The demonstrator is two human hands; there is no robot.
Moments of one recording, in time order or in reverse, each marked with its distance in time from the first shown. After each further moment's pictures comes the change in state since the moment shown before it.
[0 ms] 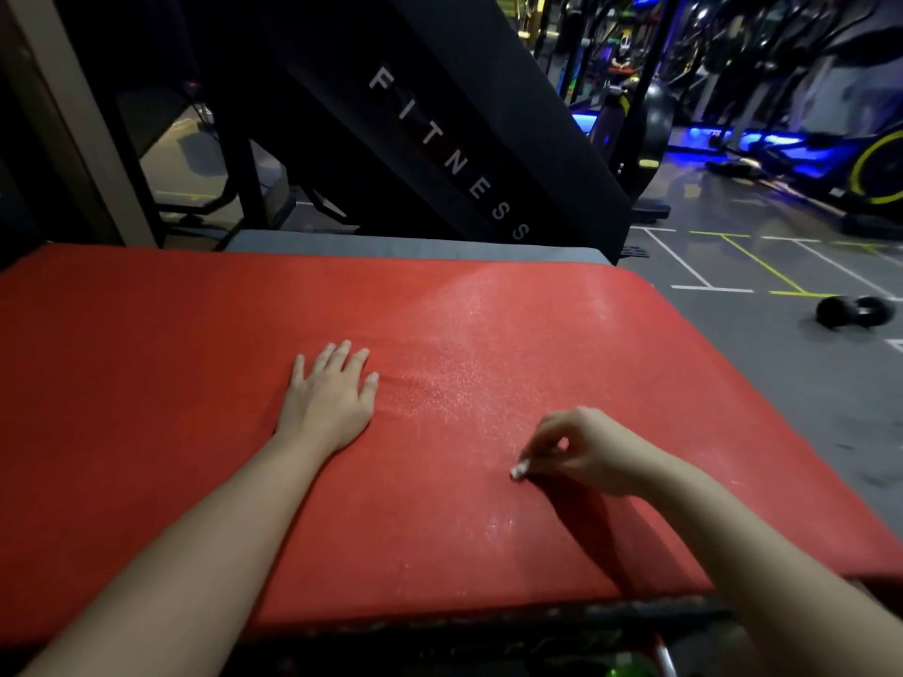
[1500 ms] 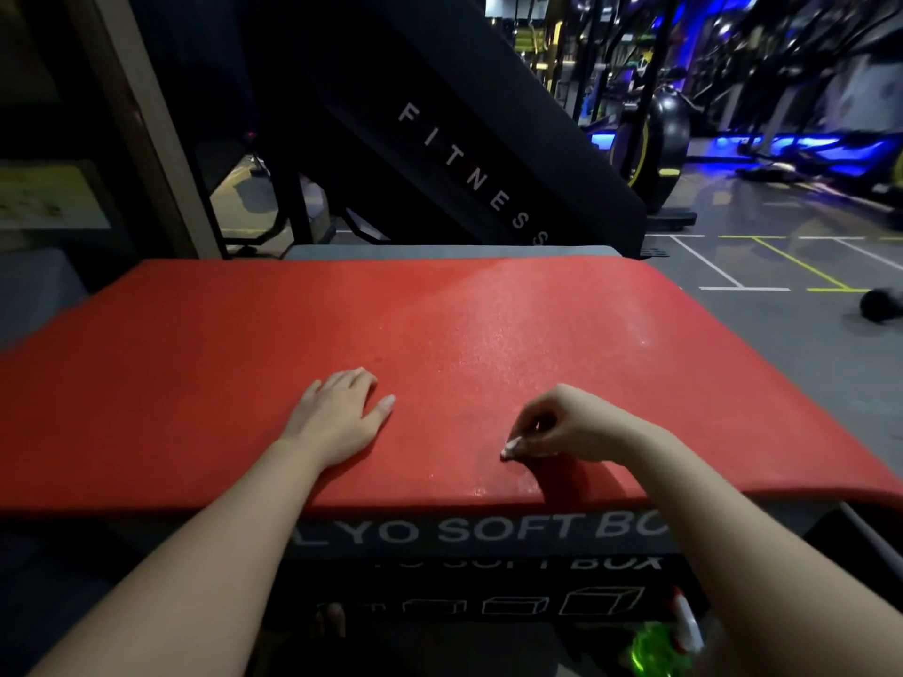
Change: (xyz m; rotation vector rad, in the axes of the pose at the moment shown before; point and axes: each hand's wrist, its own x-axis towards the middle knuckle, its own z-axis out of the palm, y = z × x) left_hand -0.114 -0.014 -0.040 -0.011 -0.077 0.071; right_hand -0.040 -0.048 0.029 0.014 -0.051 0.047
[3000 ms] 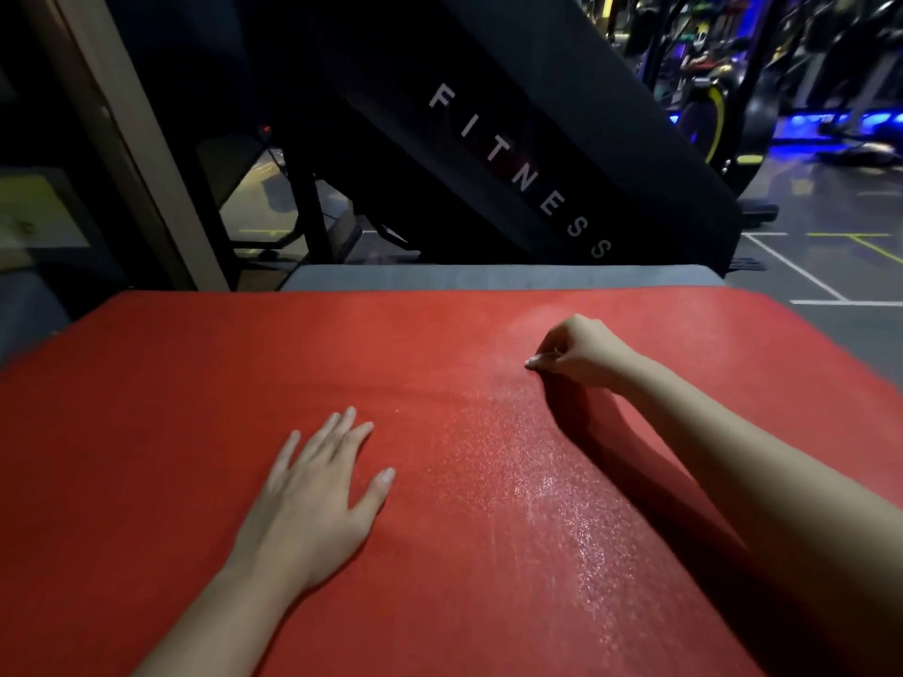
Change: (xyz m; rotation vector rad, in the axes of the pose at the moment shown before) left_hand 0.092 -0.048 0.022 0.055 0.045 -0.084; right_hand 0.296 0.078 -0.087 -0.135 0.305 0.121
